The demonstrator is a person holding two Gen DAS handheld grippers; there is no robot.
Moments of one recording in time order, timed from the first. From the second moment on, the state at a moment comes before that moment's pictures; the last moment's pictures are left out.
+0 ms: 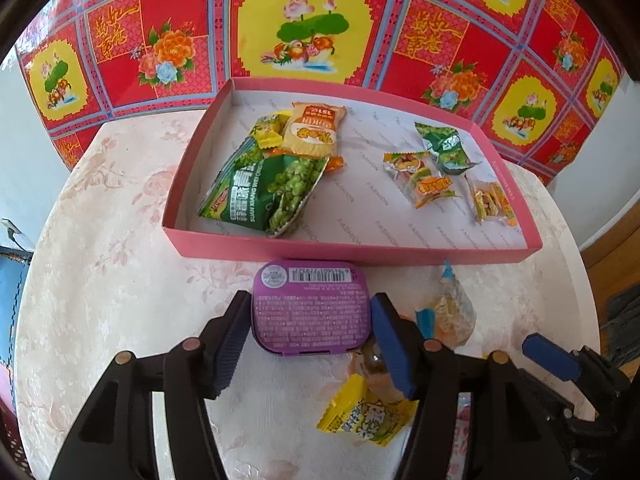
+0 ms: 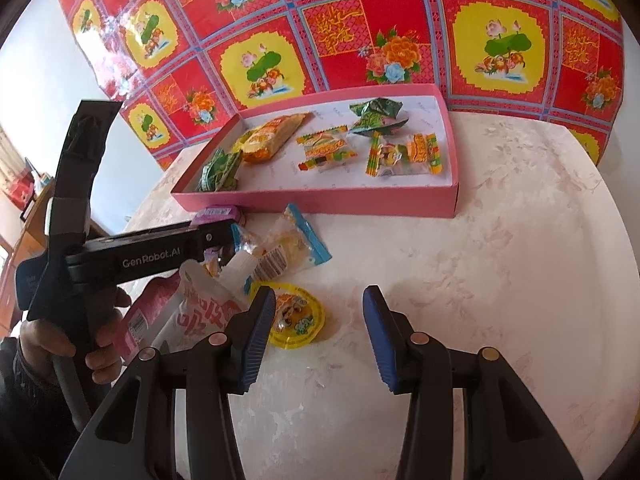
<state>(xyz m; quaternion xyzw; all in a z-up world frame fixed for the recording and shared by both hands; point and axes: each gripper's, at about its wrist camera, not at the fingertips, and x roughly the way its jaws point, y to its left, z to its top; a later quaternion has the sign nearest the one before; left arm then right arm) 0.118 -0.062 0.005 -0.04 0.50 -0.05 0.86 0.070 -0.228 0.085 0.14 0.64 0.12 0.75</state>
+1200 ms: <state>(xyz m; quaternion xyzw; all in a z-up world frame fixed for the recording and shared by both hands) 0.099 -0.058 0.019 -0.03 0.49 -0.07 0.87 0.070 -0.192 0.073 0.06 0.65 0.13 0.75</state>
